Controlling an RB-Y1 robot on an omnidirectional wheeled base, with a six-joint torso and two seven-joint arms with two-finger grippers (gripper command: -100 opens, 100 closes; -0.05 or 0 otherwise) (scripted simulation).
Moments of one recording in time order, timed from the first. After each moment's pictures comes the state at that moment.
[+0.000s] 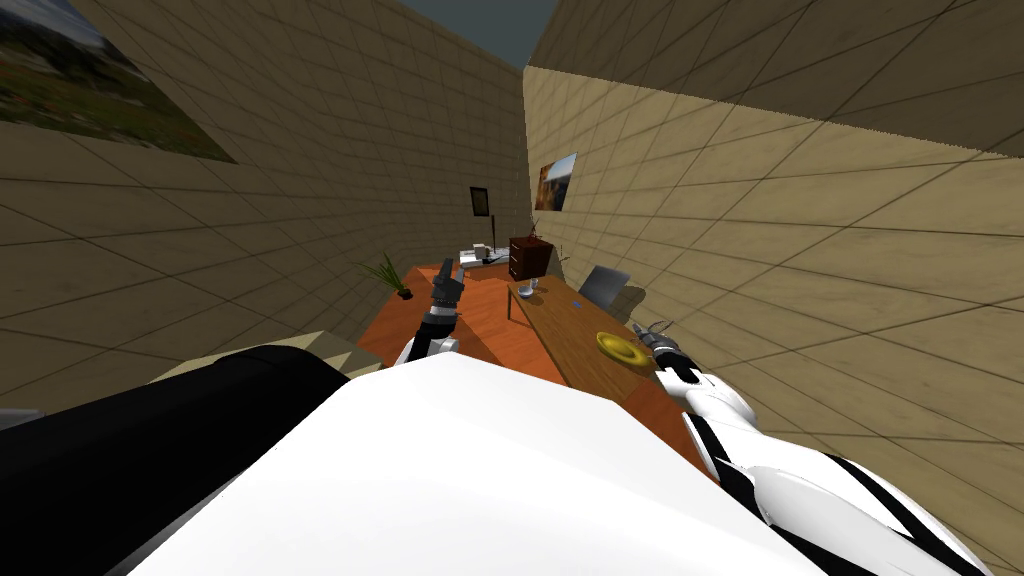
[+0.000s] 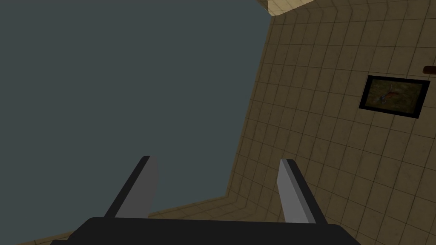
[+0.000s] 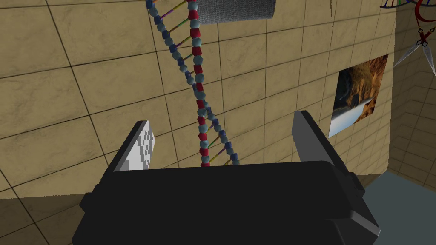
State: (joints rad) left arm 0.51 0.03 -0.02 -2.37 -0.05 -0.40 -0.01; right arm -0.39 -0.76 -0.04 -0.41 0.15 -0.43 0.72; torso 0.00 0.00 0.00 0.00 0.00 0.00
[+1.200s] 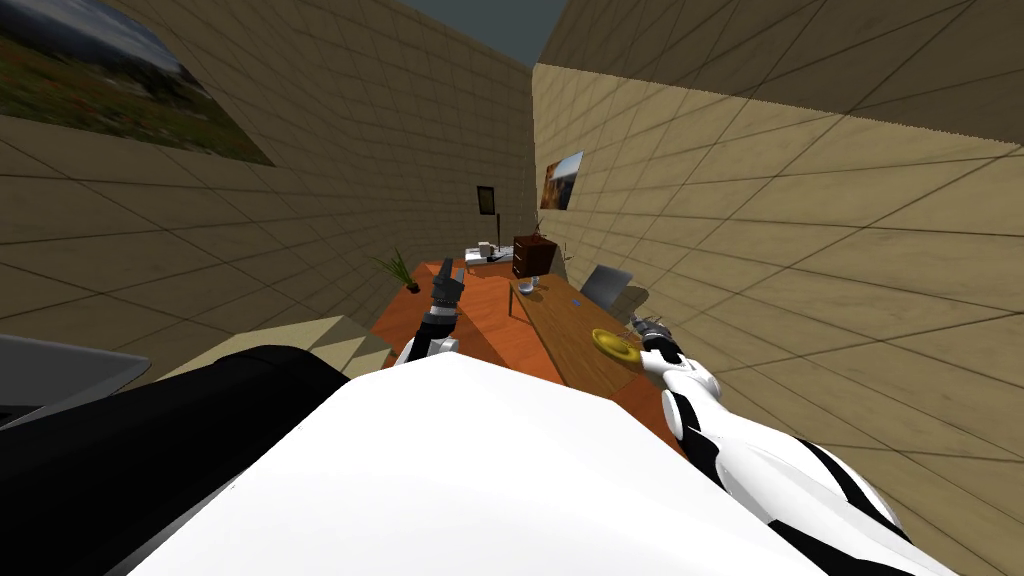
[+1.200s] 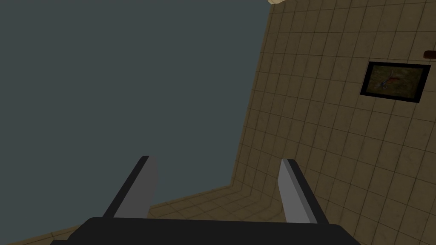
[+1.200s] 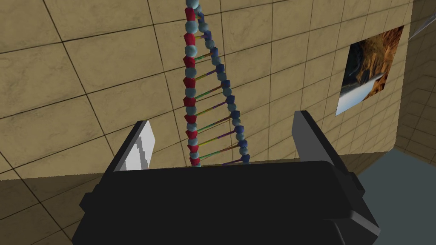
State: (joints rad) left arm 0.51 0.03 -0.02 -2.37 -0.05 -0.40 -0.01; right arm -0.48 -0.67 -0.23 -0.46 0.12 -0.35 0.94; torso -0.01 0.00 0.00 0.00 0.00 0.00
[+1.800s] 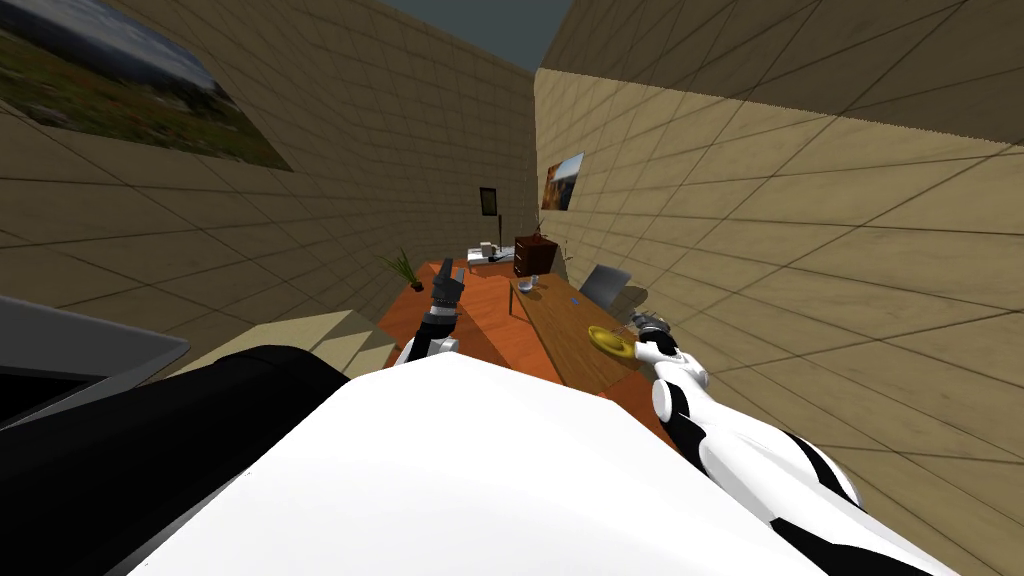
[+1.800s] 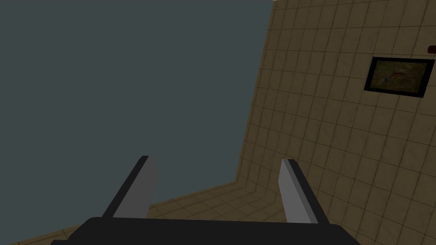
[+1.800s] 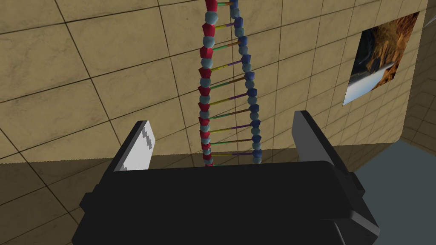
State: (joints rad) left arm 0.51 0.03 -0.02 -2.37 -0.05 -0.40 -0.01; right arm -0.53 -0.62 -0.36 -0.48 0.11 -0.32 1.10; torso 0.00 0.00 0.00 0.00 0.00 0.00
